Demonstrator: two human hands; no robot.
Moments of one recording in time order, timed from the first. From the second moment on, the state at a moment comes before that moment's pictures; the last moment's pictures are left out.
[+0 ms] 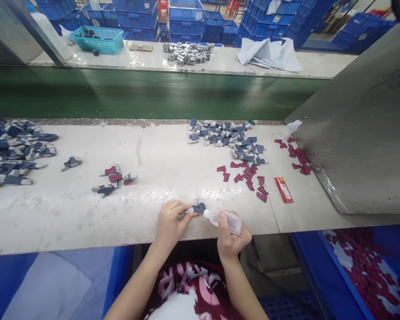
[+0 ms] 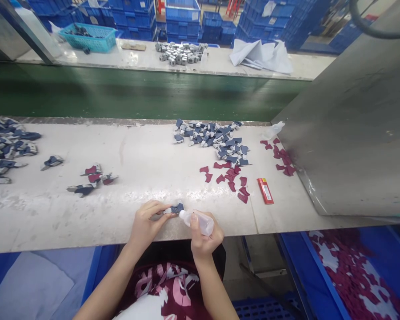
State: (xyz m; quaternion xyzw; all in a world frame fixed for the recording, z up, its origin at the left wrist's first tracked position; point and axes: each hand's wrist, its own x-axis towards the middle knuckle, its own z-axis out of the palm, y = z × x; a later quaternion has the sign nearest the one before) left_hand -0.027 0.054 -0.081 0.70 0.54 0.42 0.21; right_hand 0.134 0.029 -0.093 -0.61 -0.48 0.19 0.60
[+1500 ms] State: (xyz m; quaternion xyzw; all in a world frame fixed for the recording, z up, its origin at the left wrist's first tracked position) left_hand -0.027 0.053 -0.083 0.69 0.54 0.41 0.24; right_hand 0.146 0.031 -0.086 -0.65 -0.42 0.19 0.60
